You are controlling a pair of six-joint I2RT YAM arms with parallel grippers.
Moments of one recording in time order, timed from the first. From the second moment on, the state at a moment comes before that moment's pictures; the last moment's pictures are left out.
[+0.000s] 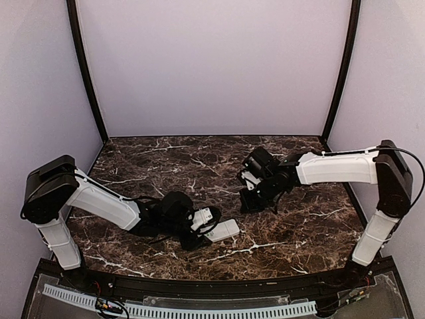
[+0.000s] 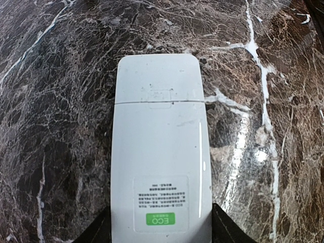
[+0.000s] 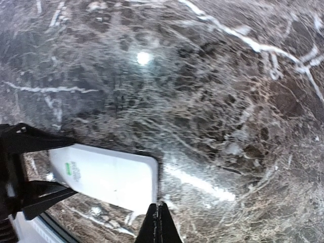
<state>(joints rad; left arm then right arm) -1.03 1.76 0.75 0.17 0.11 0.15 0.84 1.72 1.16 -0.59 -0.14 0.53</state>
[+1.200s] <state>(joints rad) -1.03 1.76 0.76 0.17 0.11 0.15 0.84 1.71 1.16 -0.54 -0.18 0.55</state>
